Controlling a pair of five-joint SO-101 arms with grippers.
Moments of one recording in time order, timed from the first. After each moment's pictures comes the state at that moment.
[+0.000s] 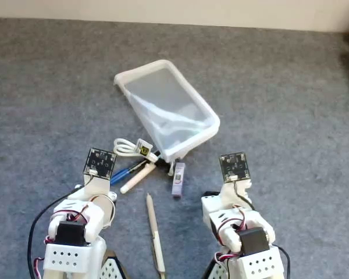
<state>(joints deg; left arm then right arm) -2.0 -98.3 96.2 68.3 -3.1 -16.8 -102.4 96.0 66.3 -1.9</state>
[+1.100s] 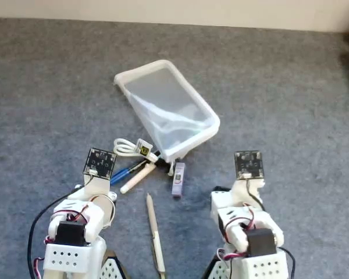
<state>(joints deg) -2.0 -98.3 96.2 68.3 -3.1 -10.4 -102.6 86.9 71.7 -1.9</state>
